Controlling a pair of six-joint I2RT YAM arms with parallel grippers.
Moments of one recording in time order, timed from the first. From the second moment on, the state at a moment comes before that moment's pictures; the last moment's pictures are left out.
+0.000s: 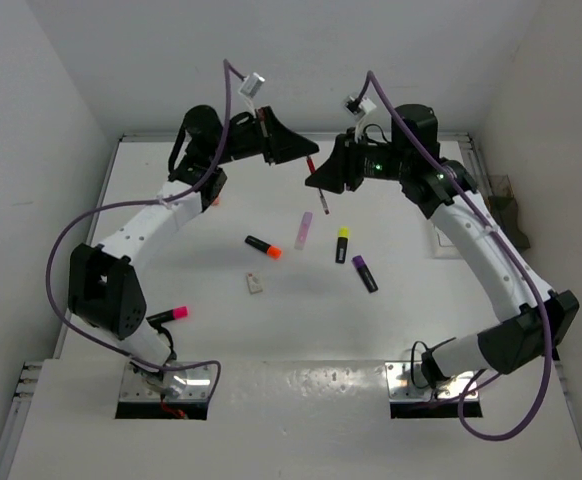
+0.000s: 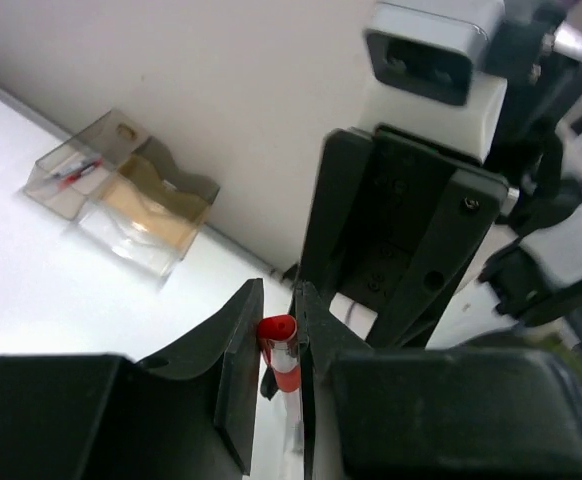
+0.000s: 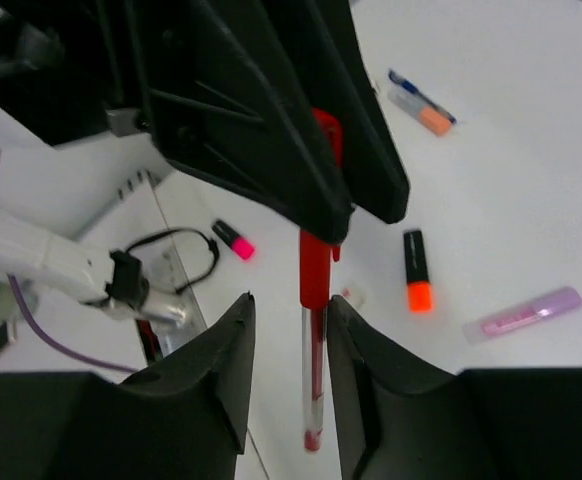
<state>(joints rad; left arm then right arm) -0.40 1.60 1.39 0.53 0.89 -0.94 0.42 1.42 1.48 -0.39 -0.71 0.25</state>
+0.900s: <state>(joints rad) -0.45 1.65 1.51 0.17 0.98 -0.59 0.38 1.48 1.53 -0.67 -0.81 0.11</state>
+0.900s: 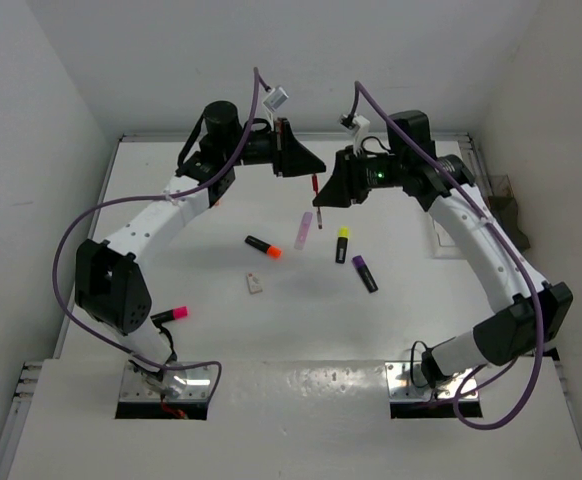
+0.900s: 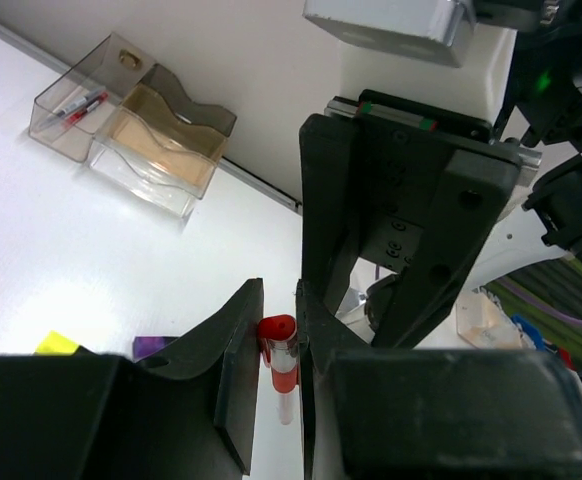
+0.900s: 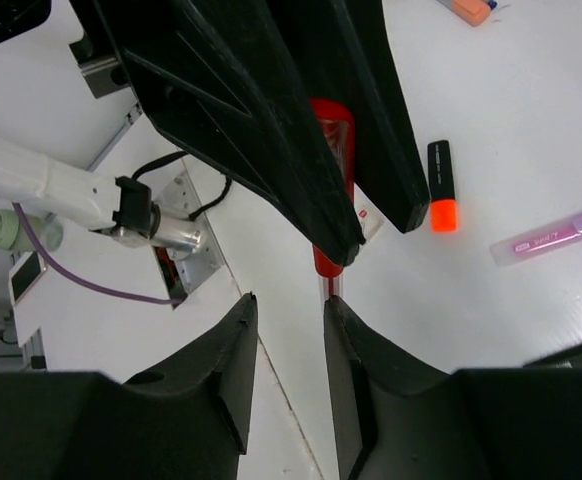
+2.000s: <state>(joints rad) -0.42 1.63 1.44 0.30 0.99 -0.75 0.39 1.44 1.48 -0.63 -0.73 0.03</state>
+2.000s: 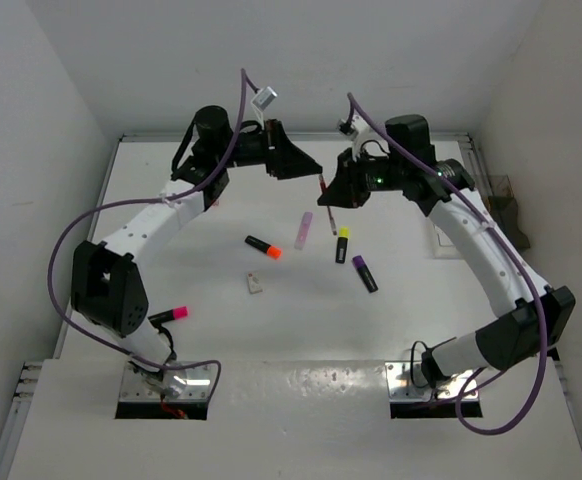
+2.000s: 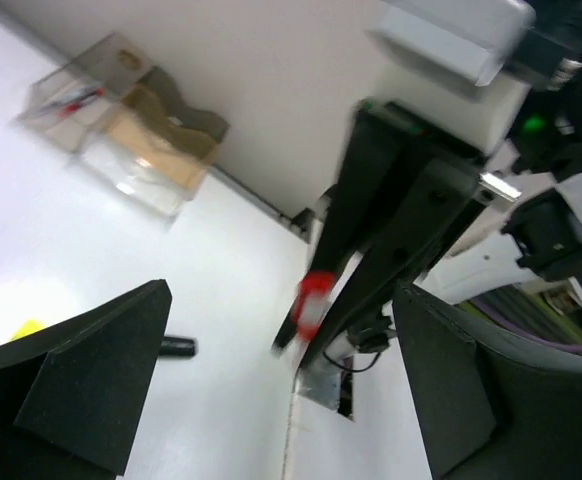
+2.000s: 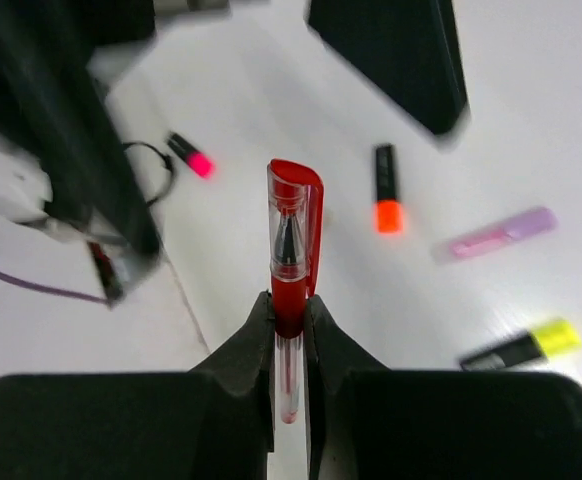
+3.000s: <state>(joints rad) -0.19 1.67 1.30 0.29 0.98 -0.68 -0.27 1.83 1.33 -0.21 -0.24 -1.46</state>
